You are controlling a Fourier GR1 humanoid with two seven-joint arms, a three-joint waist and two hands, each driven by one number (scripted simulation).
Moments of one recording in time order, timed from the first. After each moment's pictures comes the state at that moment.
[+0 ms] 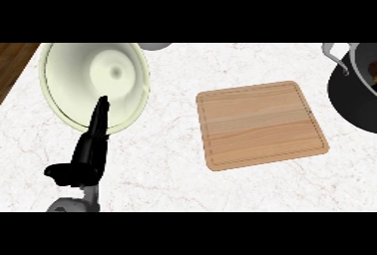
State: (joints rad) left arm -0.05 0.12 -0.17 -1.55 0.09 0.25 -0.13; right arm -0.97 -0.60 -0.58 -0.25 1.40 -0.45 0.68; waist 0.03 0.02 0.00
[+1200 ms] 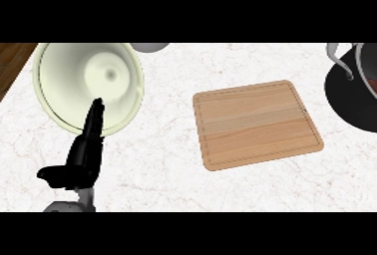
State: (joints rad) left arm -0.03 0.13 -0.14 -1.55 0.09 0.23 -0.13; right arm -0.80 -0.54 -1.01 -0.48 0.76 -0.75 0.01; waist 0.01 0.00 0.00
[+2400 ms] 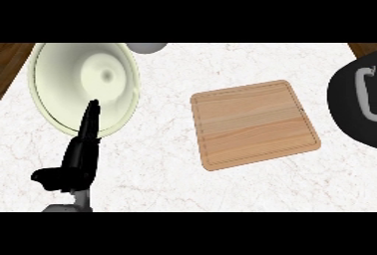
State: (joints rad) left arm -0.01 0.11 -0.10 -1.58 0.07 0.20 -0.12; right arm -0.42 -0.58 -1.05 -0.71 0.25 -0.62 -0.29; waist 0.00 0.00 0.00
